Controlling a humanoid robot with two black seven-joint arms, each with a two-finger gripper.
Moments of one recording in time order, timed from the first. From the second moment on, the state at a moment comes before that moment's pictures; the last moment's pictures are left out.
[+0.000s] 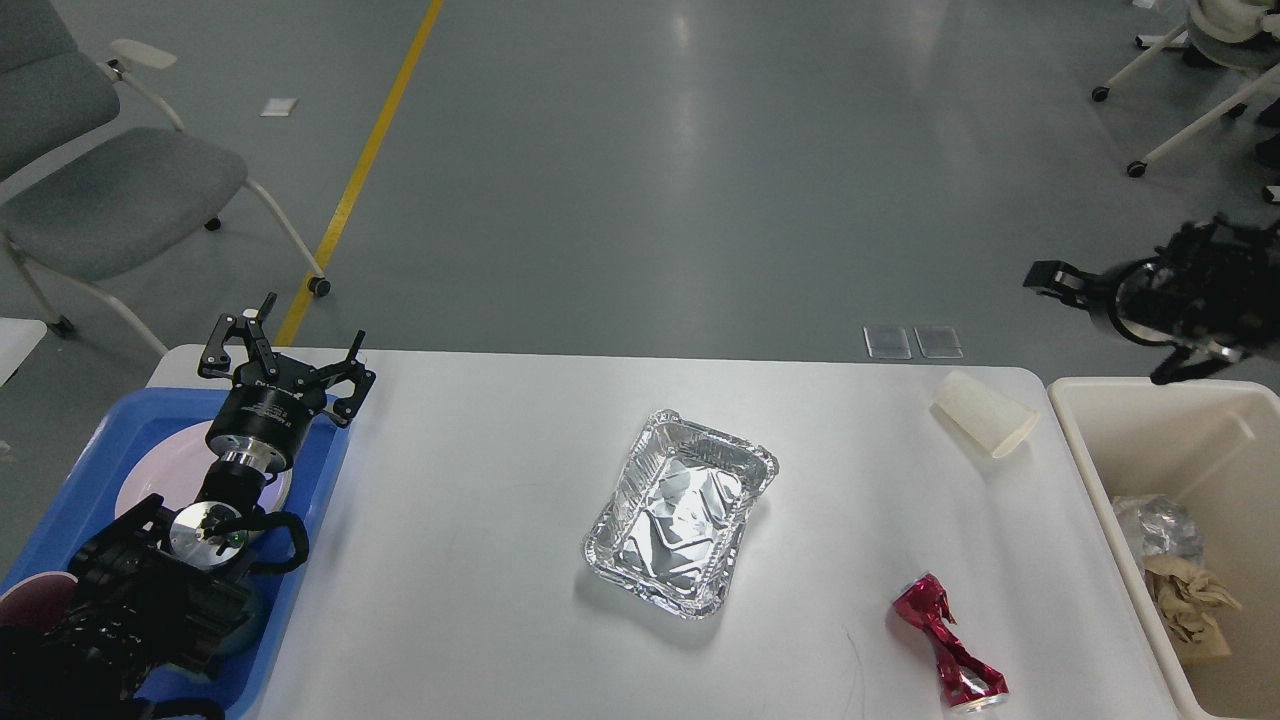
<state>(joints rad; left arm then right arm) -0.69 0.15 -1.02 -0.17 -0.20 -0.77 -0.16 1.59 -0.32 -1.35 0.77 0.12 0.10 -0.07</state>
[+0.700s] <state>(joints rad) -0.69 0.15 -1.02 -0.17 -0.20 -0.77 -0.16 2.23 -0.10 -1.25 1.08 0.12 0.93 -0.06</state>
